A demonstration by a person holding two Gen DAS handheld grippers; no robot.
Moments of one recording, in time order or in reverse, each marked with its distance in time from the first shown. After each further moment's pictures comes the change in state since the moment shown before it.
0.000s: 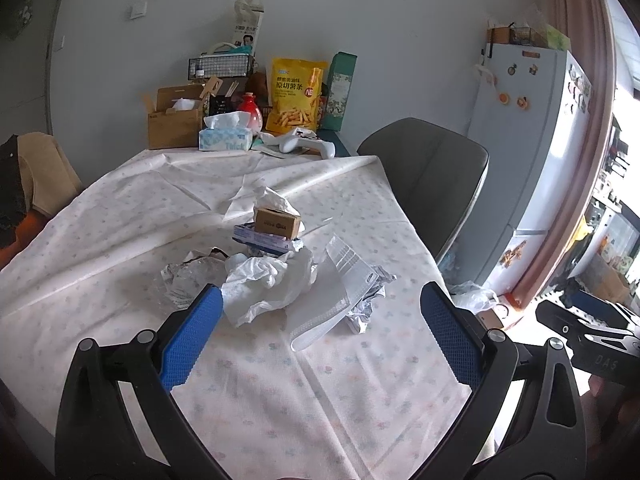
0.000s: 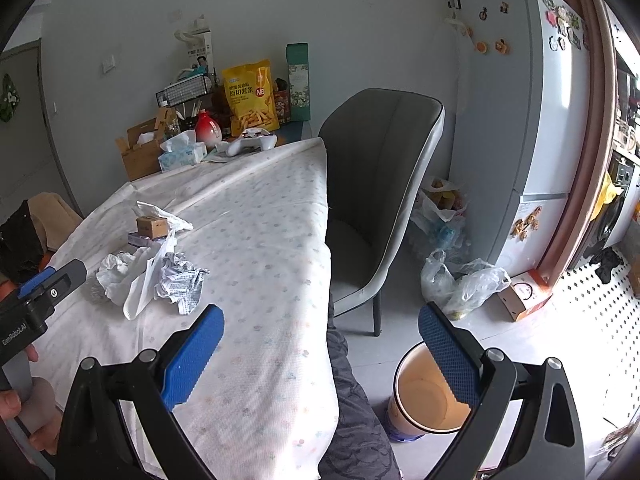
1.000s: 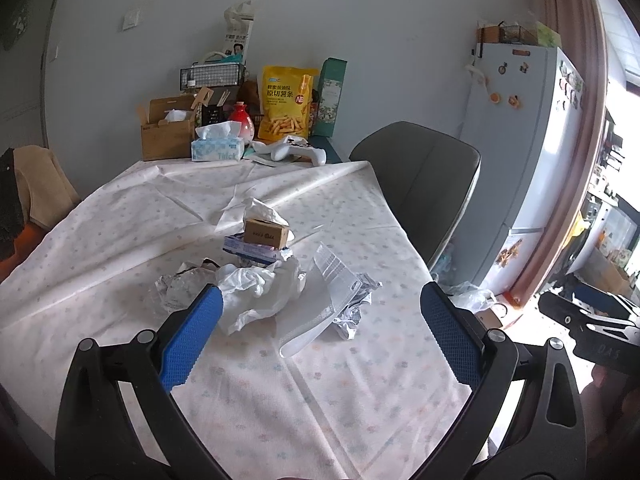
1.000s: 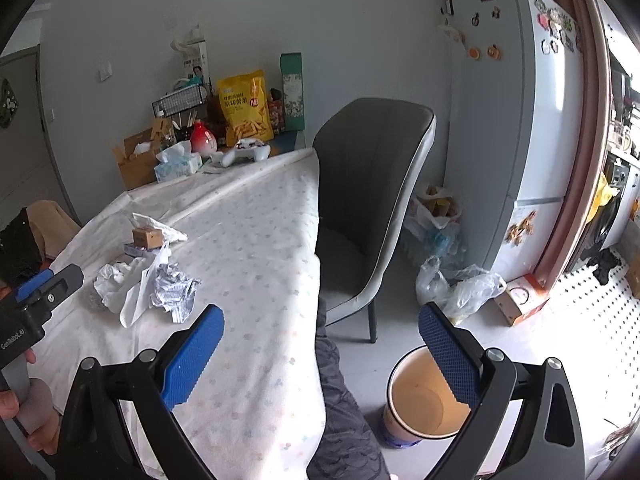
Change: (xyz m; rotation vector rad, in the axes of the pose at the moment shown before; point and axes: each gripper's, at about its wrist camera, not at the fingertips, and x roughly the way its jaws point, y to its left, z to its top) left arm -0.009 -0.007 0.006 0.025 -0.020 -0.012; right arm -0.008 -0.011 0.006 0.010 -0.036 -0.015
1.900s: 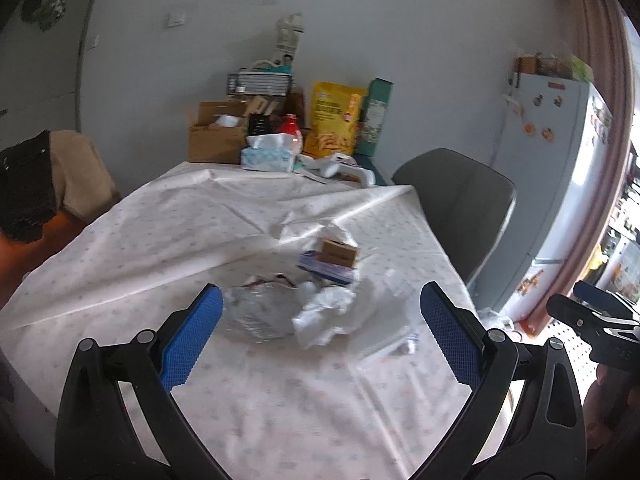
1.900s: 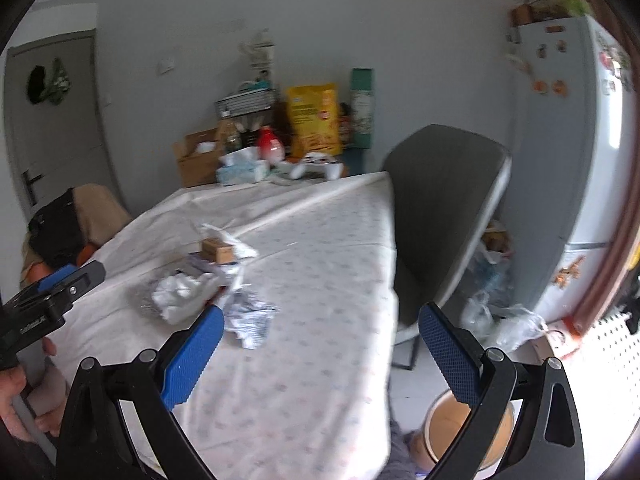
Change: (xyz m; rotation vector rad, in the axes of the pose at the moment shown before) left arm -0.023 0.075 0.011 -0.102 -0.049 0.097; right arm 0.011 0.072 0.028 -0.135 -0.009 0.209
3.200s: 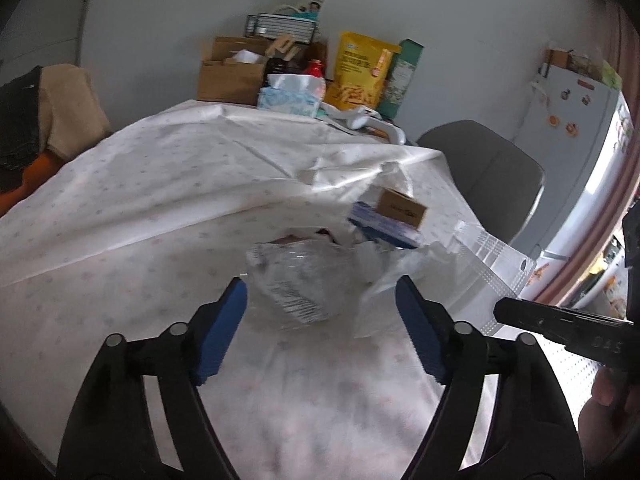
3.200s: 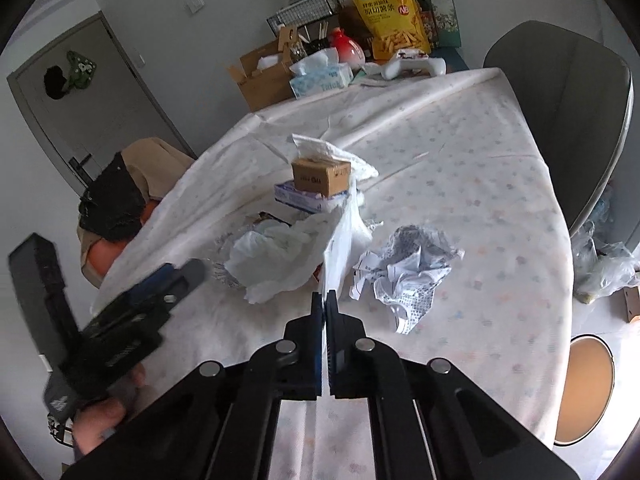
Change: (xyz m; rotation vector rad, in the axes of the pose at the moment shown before) left arm 0.082 0.046 -0.028 -0.079 0.151 -0.039; right arm 0.105 0.072 -0.008 0.097 0.298 0.317
